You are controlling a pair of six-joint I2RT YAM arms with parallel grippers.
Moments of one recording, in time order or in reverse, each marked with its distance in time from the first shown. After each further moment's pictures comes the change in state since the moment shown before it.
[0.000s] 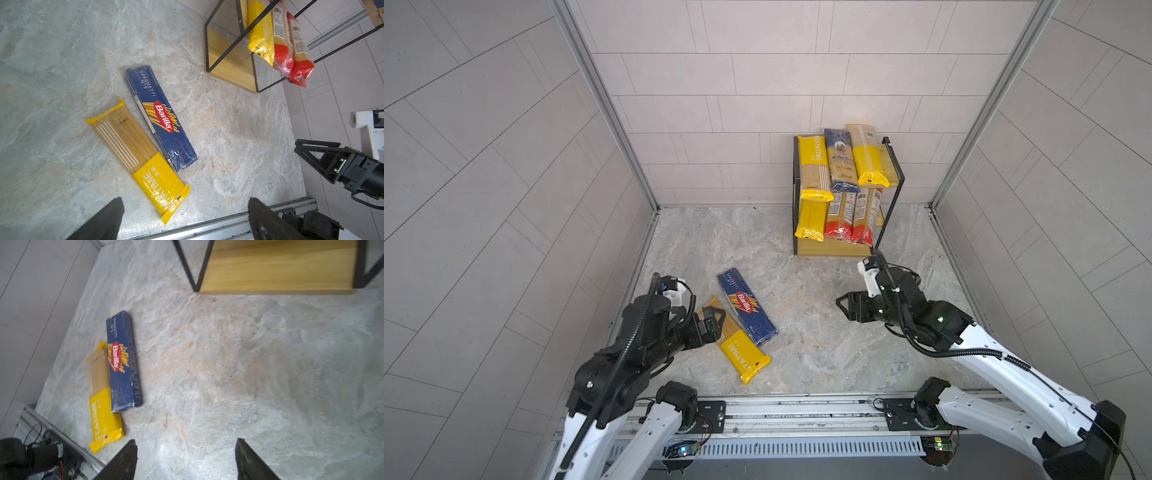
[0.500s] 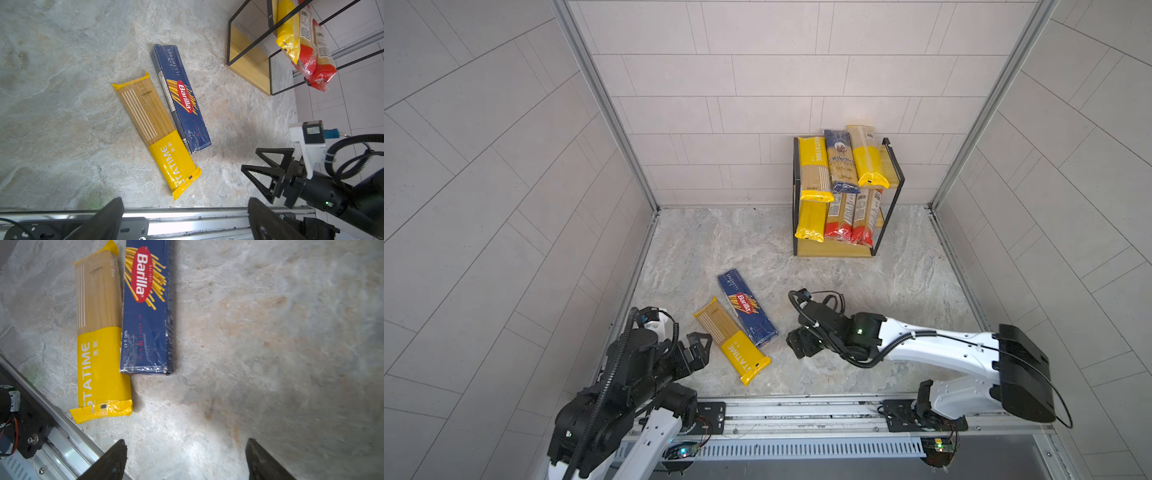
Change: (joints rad) left arm 0.000 -0.184 -0.031 -0.176 -0.053 -0.114; right arm 0.389 0.498 0.114 0.179 0.150 0.031
